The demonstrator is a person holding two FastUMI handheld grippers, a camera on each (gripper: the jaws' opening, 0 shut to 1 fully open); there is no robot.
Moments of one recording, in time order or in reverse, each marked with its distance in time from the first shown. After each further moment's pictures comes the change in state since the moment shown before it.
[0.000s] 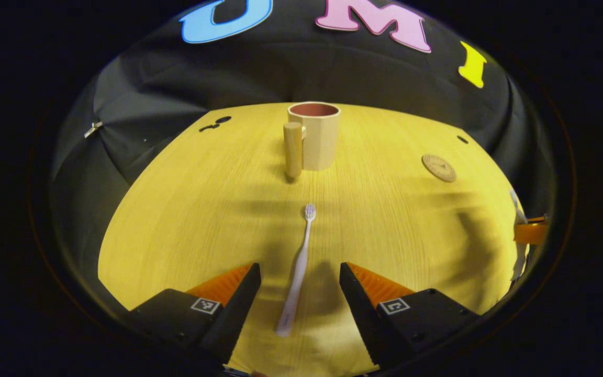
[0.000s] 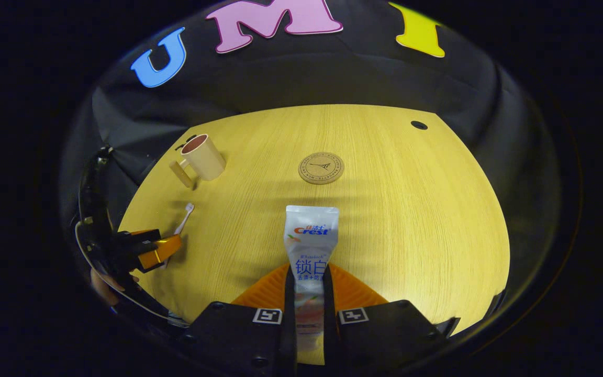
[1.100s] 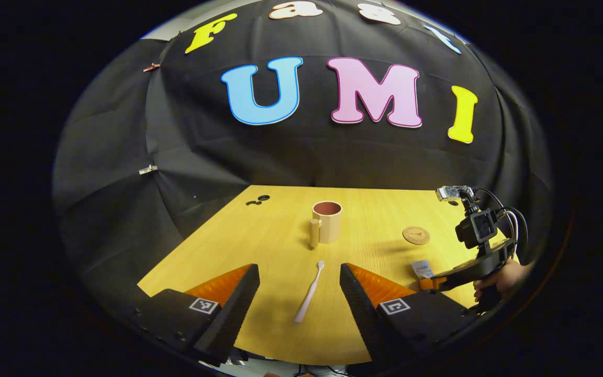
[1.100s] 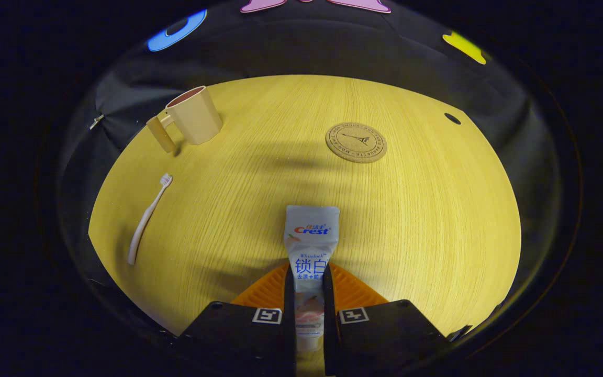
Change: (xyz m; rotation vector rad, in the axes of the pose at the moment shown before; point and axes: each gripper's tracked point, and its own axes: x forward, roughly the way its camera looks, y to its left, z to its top) left arm -0.171 0.002 0.045 -0.086 -0.445 0.114; right arm 0.090 0.037 -0.034 -0.112 0.151 -0.044
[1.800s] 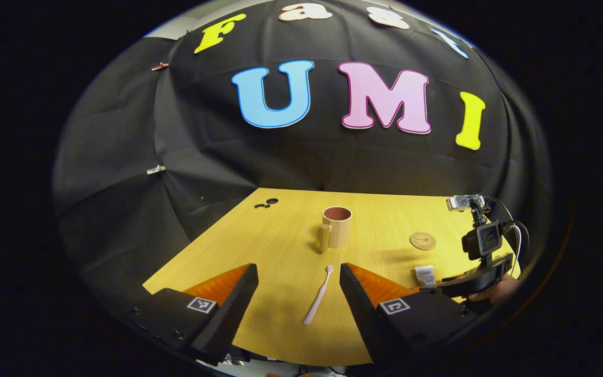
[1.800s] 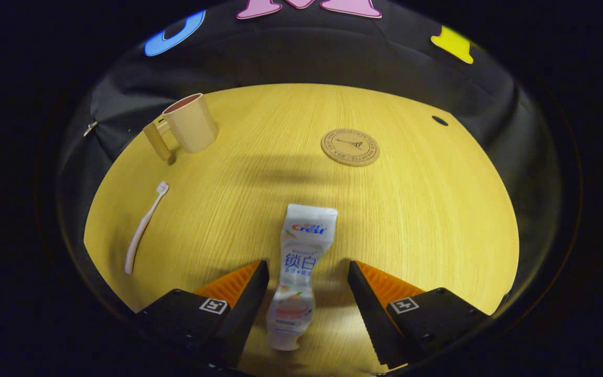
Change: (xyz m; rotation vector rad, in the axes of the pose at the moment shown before) left arm -0.010 0.020 0.023 -0.022 -0.039 0.045; right arm 0.002 0.008 0.003 0.038 -0.087 -0.067
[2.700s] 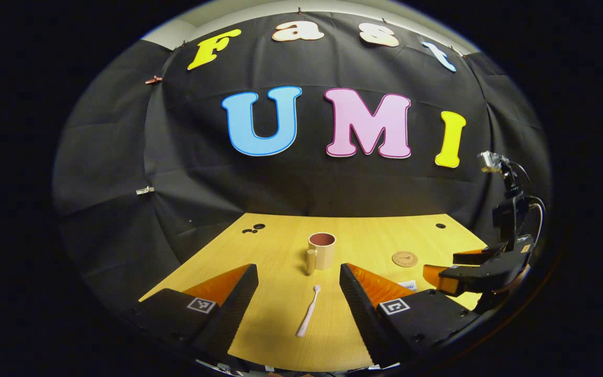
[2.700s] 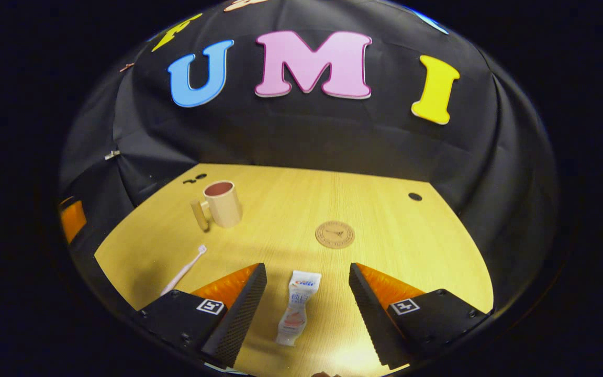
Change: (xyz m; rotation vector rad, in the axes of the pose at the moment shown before) left arm -0.021 -0.002 0.029 0.007 -0.120 -0.070; right arm -0.098 -0.003 0.072 -0.036 -0.391 -0.003
